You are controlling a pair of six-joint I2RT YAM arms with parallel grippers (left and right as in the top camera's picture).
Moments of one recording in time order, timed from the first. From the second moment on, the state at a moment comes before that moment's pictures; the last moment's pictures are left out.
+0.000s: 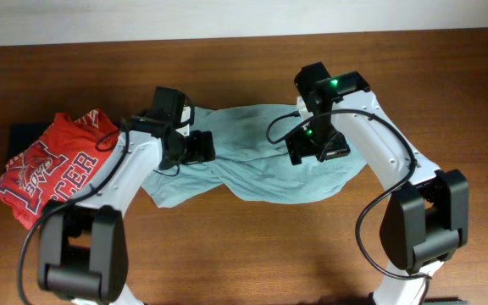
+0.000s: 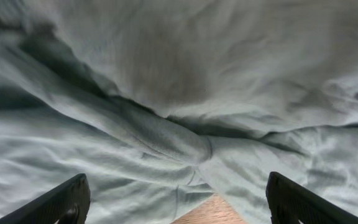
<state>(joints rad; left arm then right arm) -0.23 1.83 1.26 -0.71 0.20 -0.37 0.31 1.94 1.64 -1.30 -0.07 0.14</state>
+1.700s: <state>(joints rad) -0.23 1.93 1.64 -0.94 0.02 -0.37 0.26 1.94 1.64 -1.30 -0.07 0.15</state>
